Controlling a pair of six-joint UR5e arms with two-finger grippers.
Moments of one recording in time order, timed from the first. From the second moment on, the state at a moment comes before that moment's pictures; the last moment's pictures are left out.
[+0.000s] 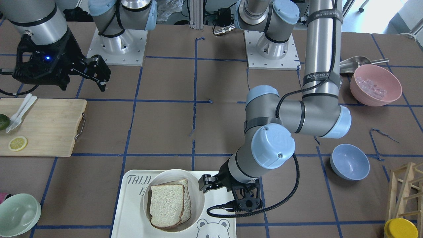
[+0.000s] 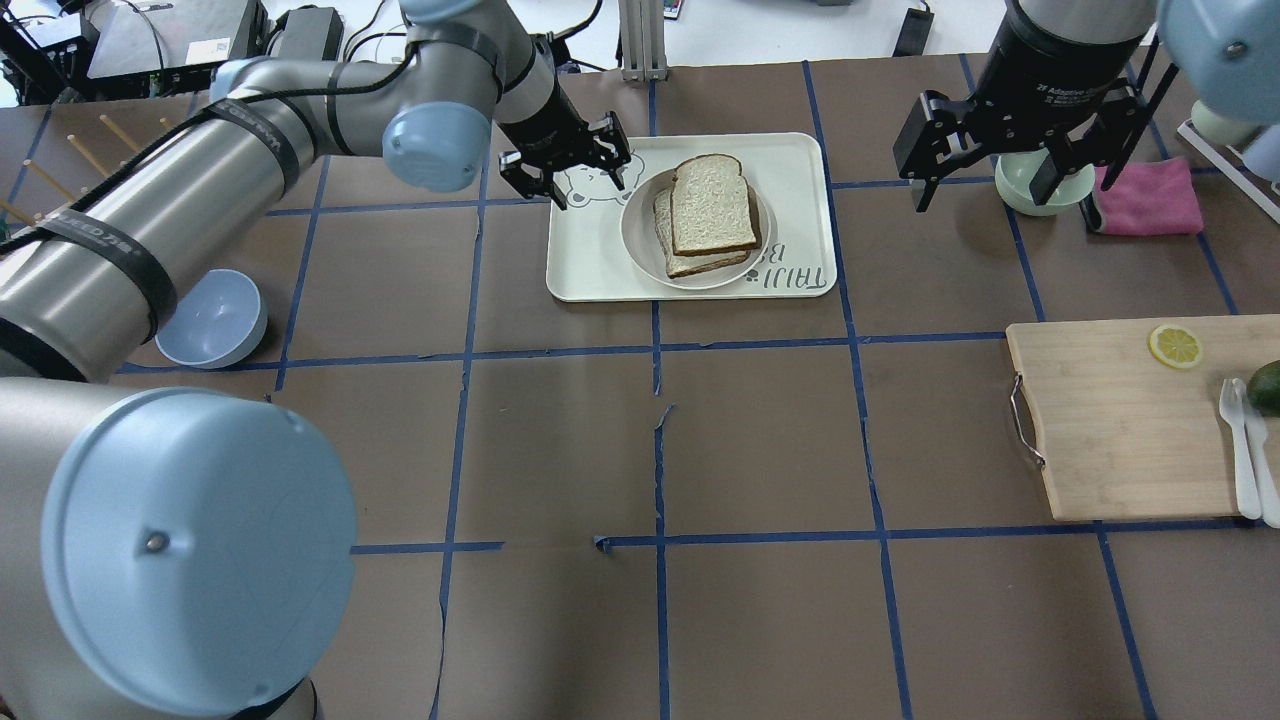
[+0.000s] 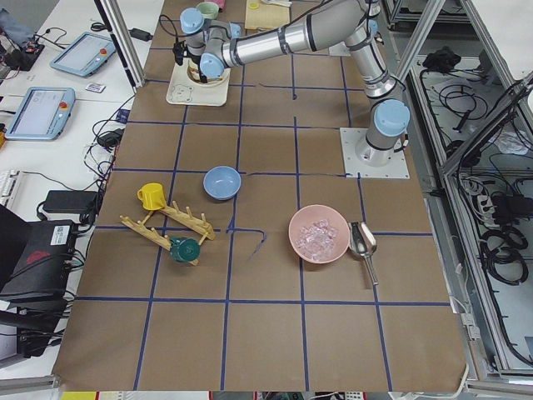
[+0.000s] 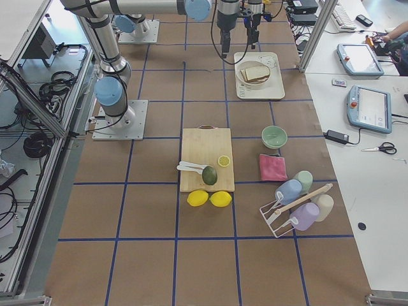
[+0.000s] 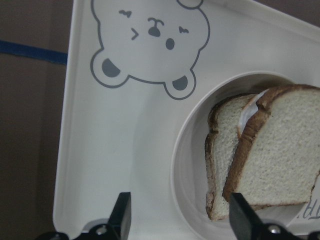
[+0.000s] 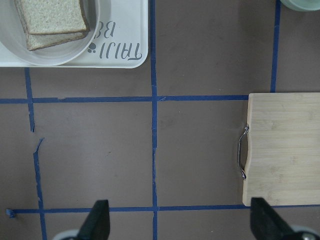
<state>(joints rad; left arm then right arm) -1.71 -2.17 -1.26 -1.21 1.34 -0.26 1.53 -1.53 1.50 -1.52 -1.59 -0.04</state>
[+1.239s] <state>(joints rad) -1.57 -1.68 -1.39 -1.62 1.57 0.02 1.53 -1.53 1.49 -1.53 -1.58 -0.04</state>
